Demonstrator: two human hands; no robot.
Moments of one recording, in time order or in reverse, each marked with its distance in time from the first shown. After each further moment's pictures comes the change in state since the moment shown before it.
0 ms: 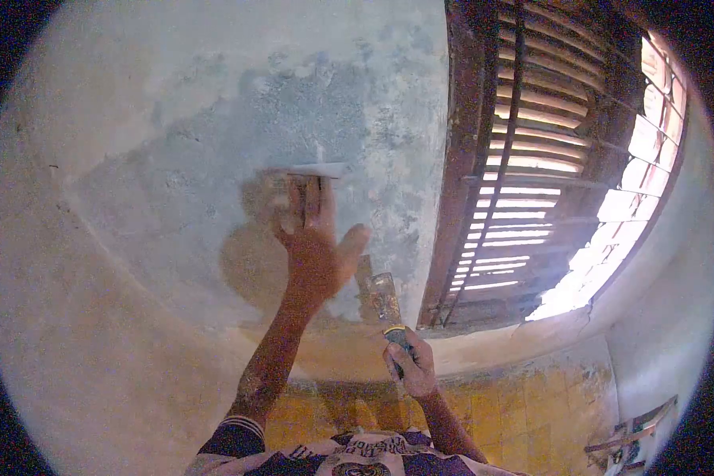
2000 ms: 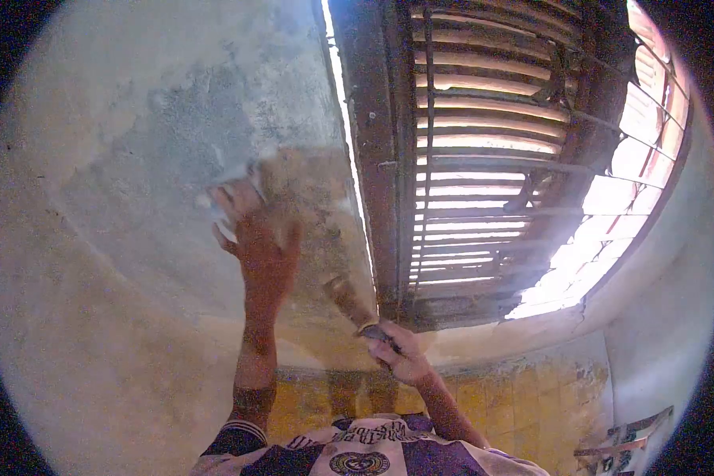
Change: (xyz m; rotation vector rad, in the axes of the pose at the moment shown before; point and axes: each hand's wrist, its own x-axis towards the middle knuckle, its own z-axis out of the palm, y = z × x) left_hand 0.000 0.105 -0.058 0.271 0.176 -0.164; right_hand -0.036 -0.095 -0.110 -0.066 -0.300 0.085
